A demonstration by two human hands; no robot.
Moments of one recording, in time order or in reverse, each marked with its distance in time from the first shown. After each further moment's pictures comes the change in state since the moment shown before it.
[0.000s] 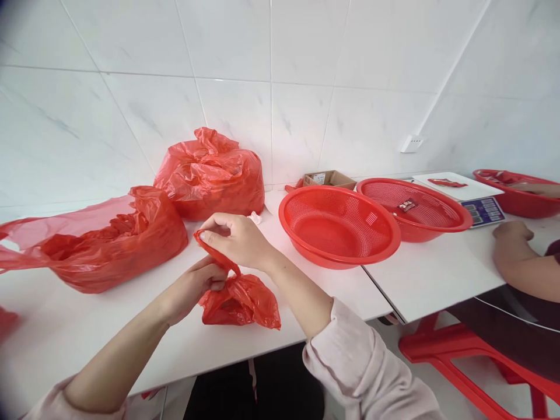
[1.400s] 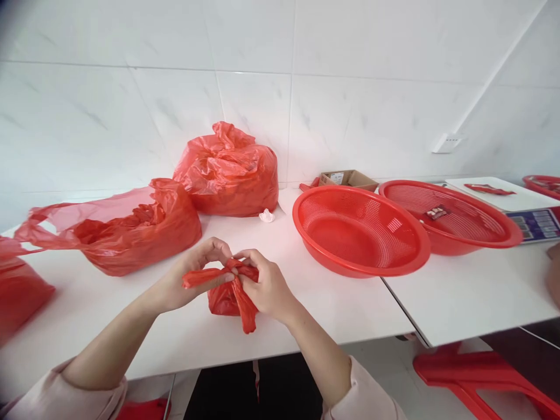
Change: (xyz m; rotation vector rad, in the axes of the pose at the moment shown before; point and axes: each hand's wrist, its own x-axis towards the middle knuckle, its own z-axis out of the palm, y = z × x) left_hand -0.010 0.007 -0.024 0.431 -0.146 0.444; right_hand -0.070 0.054 0.026 0.002 0.123 0.227
